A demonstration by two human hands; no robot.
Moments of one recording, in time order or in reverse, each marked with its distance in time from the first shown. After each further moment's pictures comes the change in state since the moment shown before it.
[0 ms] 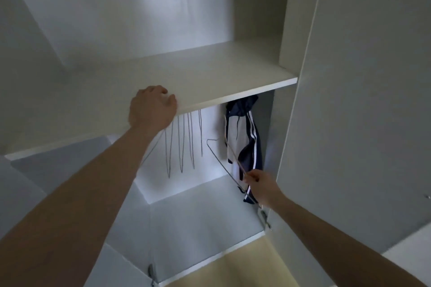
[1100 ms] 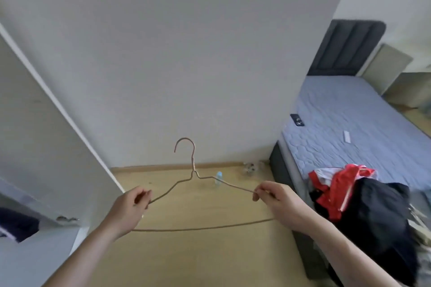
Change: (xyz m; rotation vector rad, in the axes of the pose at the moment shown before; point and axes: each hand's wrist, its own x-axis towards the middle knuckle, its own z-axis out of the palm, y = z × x) left_hand -0.579 0.289 0.005 -0.664 -1.213 0.810; right_hand -0.782 0.197 -0.122 0.022 0.802 0.625
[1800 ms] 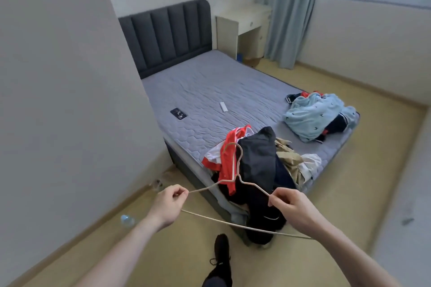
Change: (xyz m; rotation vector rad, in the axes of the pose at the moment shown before) left_hand 0.048 0.348 0.416 0.142 -0.552 0.436; right_hand -0.208 0.295 -0.204 0.243 0.529 0.579
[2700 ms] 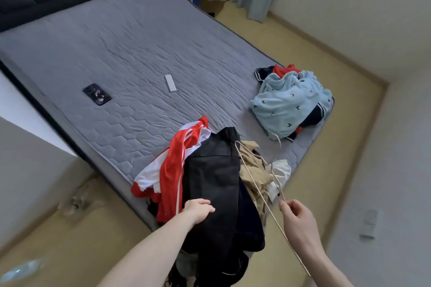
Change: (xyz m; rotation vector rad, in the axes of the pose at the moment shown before) left_hand 0.410 0.113 0.316 -0.080 -0.644 -0.547; right_hand 0.357 0.149 -0.109 0.189 0.419 0.605
